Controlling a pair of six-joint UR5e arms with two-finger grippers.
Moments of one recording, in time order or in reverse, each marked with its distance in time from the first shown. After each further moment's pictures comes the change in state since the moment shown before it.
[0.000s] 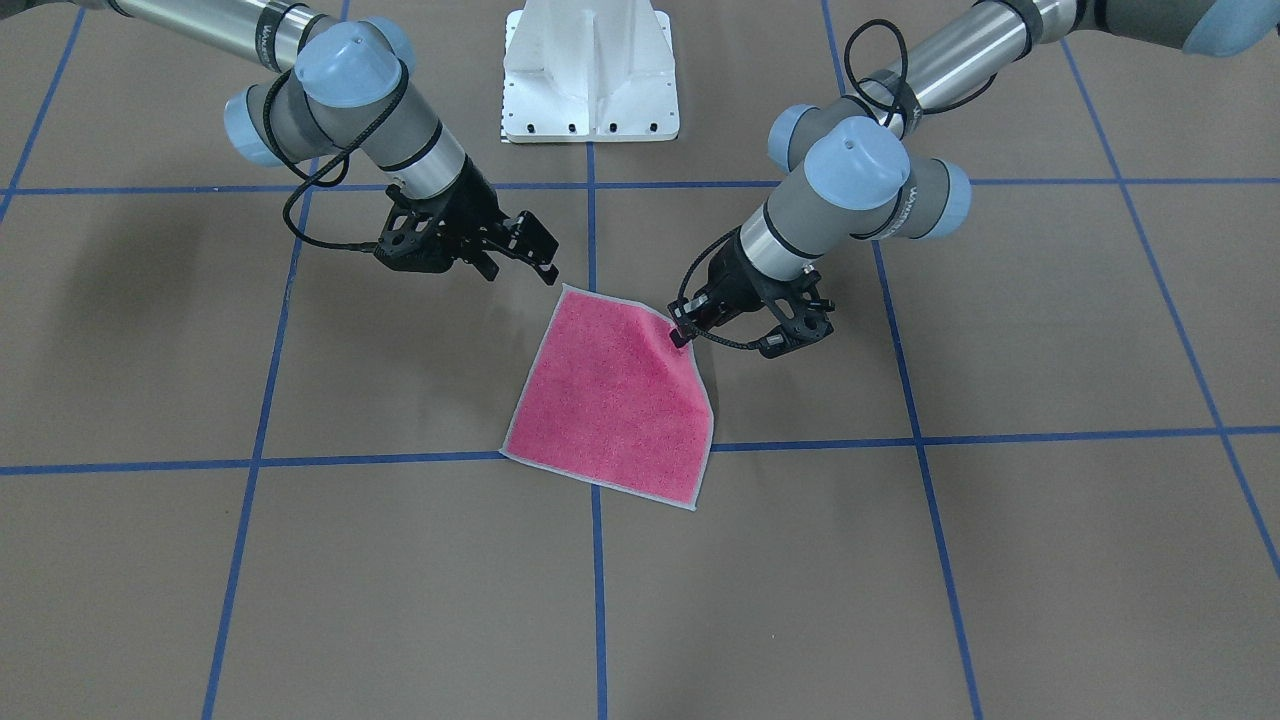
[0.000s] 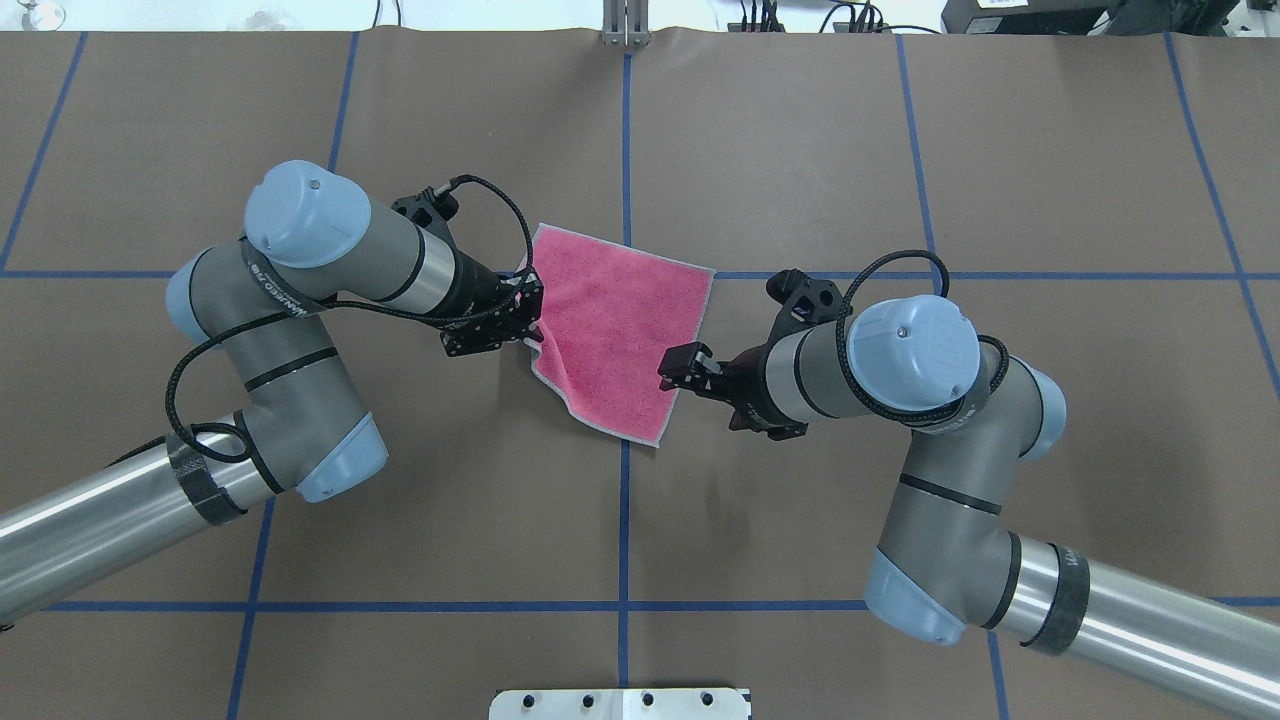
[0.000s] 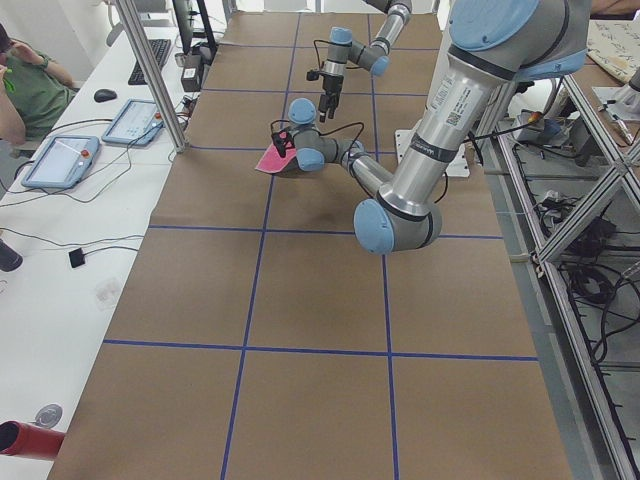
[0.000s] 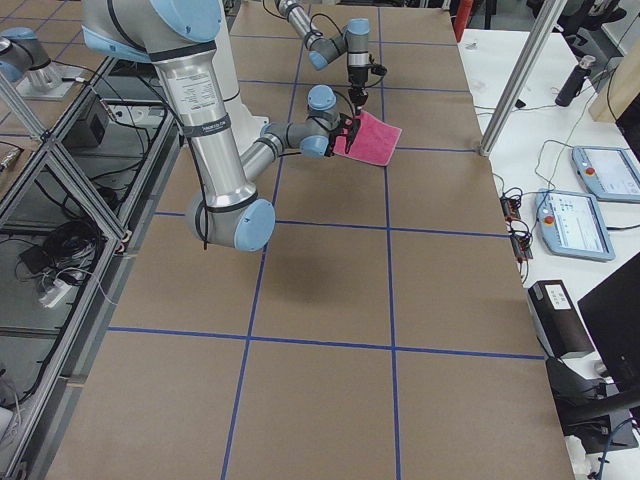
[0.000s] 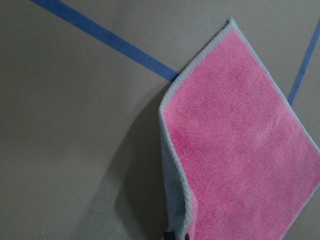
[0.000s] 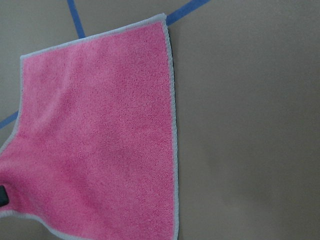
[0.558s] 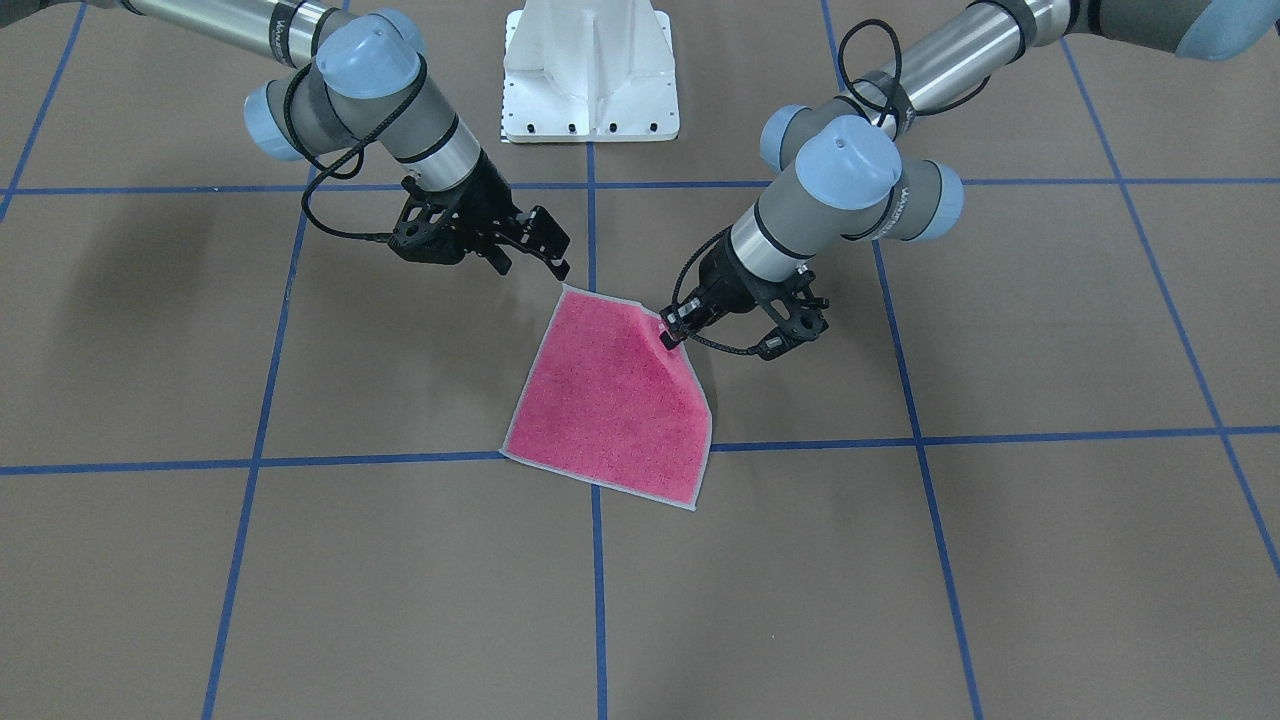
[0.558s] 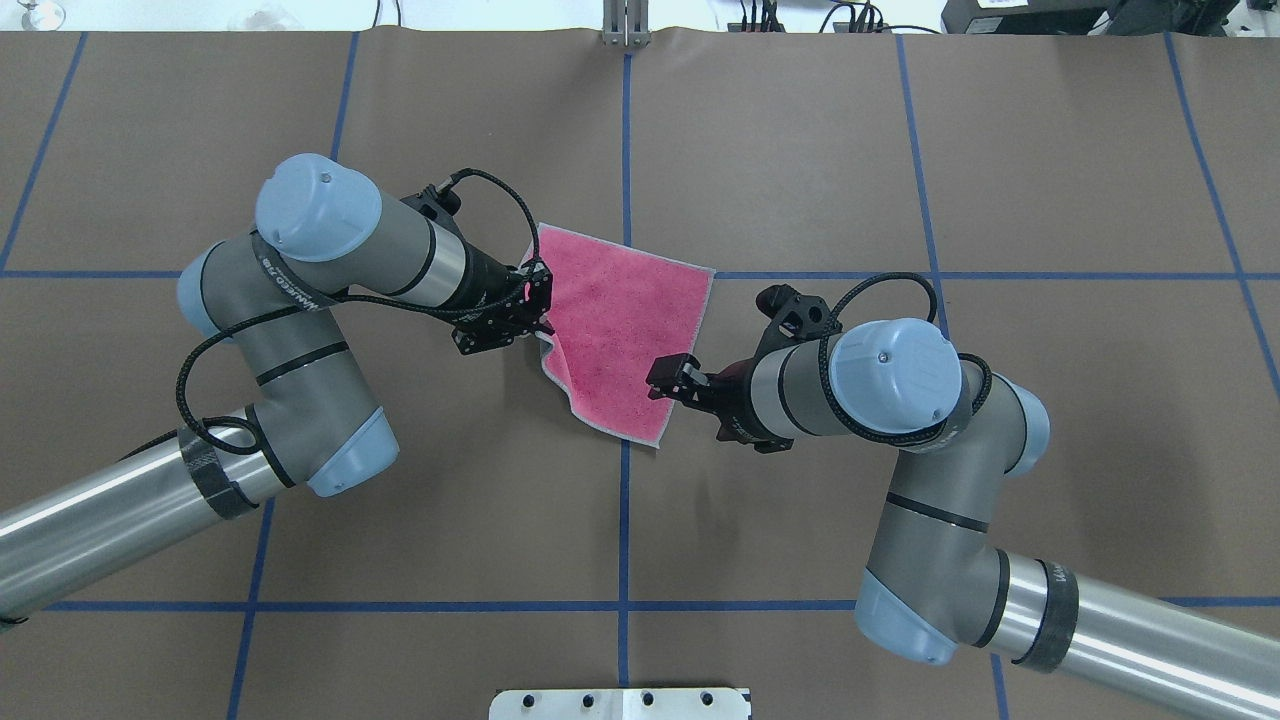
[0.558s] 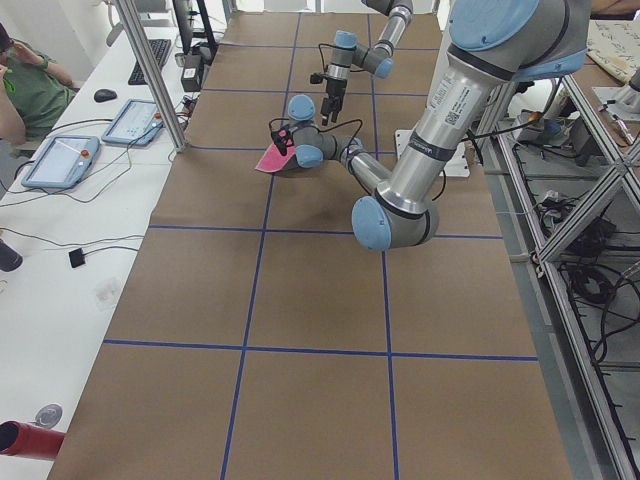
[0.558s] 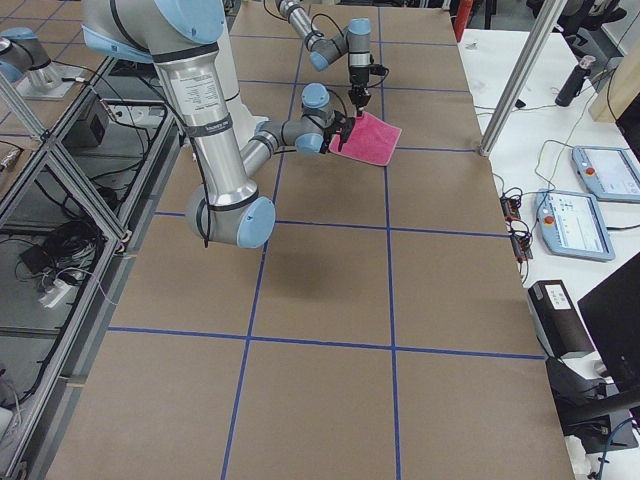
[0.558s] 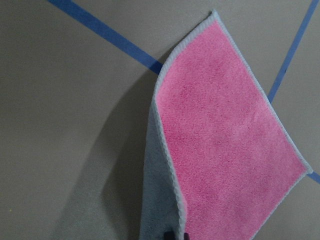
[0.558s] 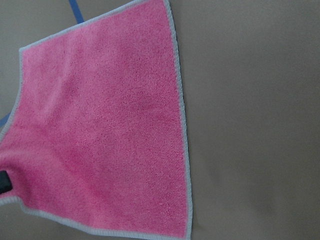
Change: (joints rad) left arm -0.001 -0.027 0.027 -0.006 0.006 -0.119; right arm -0.023 0.006 -0.001 0.000 -0.035 0.033
